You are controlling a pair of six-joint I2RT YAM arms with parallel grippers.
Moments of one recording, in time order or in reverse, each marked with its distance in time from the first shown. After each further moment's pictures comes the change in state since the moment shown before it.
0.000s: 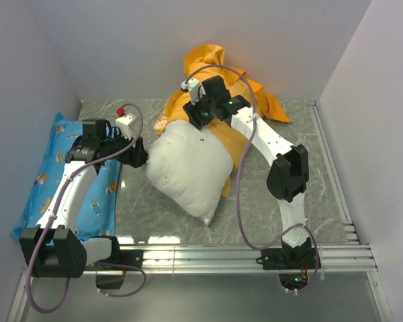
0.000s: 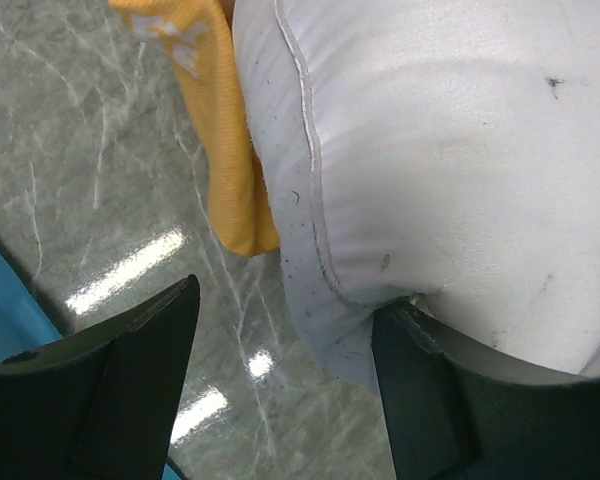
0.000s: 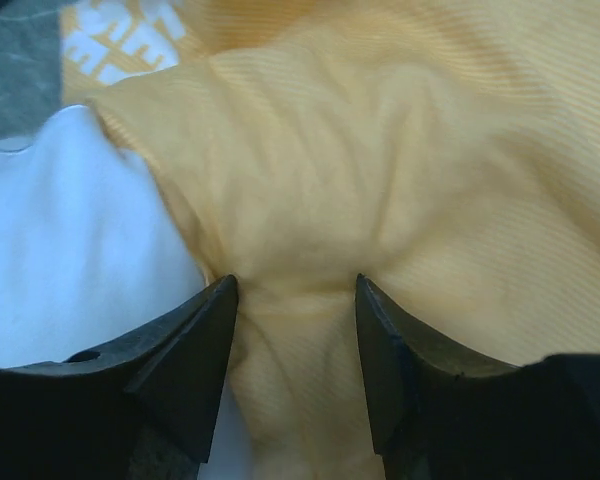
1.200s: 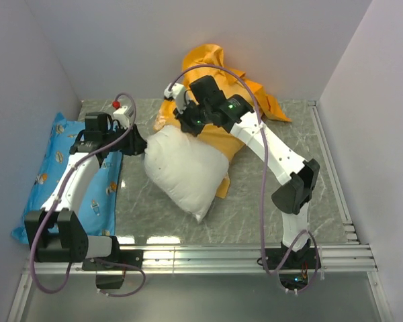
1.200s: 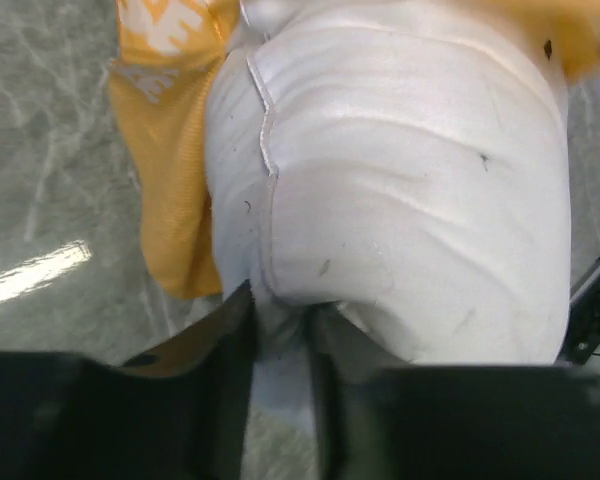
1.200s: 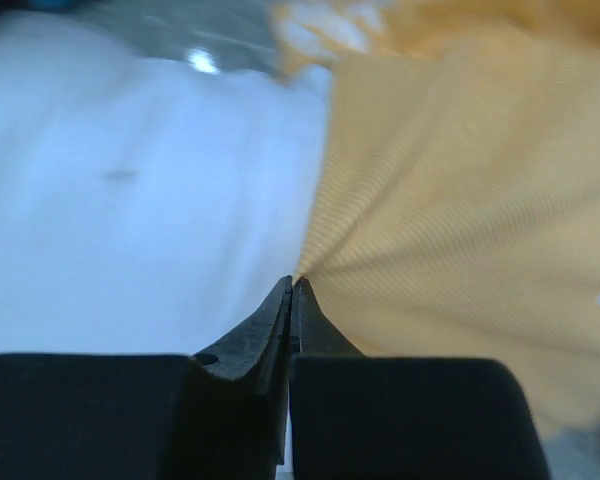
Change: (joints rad) left arm 0.010 0.071 0.022 0.121 0.069 -0.246; right arm 0.145 -0.134 0.108 -0.261 0.040 -0.045
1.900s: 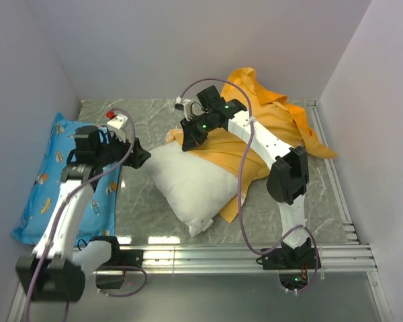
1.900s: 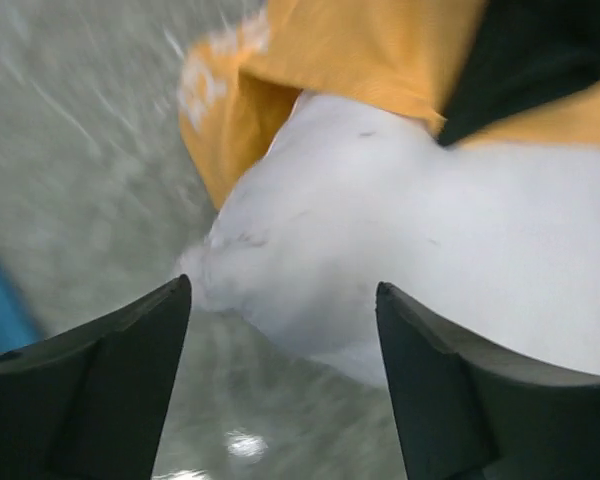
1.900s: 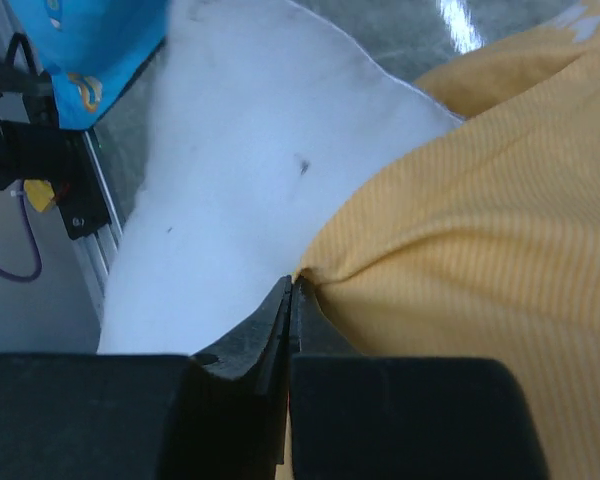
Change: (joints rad) left arm 0.001 -0.166 -0.179 0.132 -0.056 0.012; right arm -0.107 0.114 -0.145 -0.003 -0.496 0.177
